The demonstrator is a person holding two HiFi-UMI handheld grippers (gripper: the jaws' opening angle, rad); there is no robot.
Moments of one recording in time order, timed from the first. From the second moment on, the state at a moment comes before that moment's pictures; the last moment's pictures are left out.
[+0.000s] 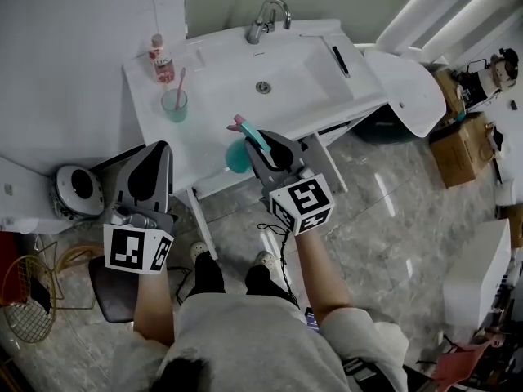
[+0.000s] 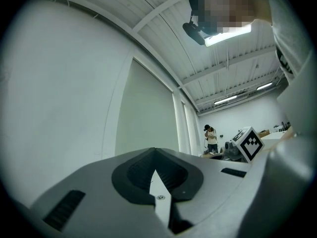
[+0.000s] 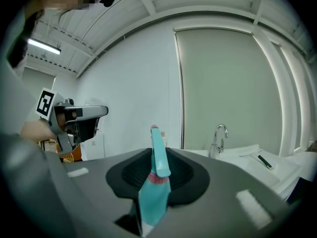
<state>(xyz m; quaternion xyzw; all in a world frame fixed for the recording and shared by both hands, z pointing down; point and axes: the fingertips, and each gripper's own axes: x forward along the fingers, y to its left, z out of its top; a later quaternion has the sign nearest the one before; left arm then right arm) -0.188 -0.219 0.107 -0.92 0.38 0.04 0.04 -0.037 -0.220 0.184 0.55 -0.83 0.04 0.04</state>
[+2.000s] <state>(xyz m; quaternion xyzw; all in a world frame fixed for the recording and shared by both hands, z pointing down) -0.045 -0.156 0.216 -0.91 0.41 0.02 0.00 0.074 -0.150 0.303 0.52 -0.85 0.09 0.05</state>
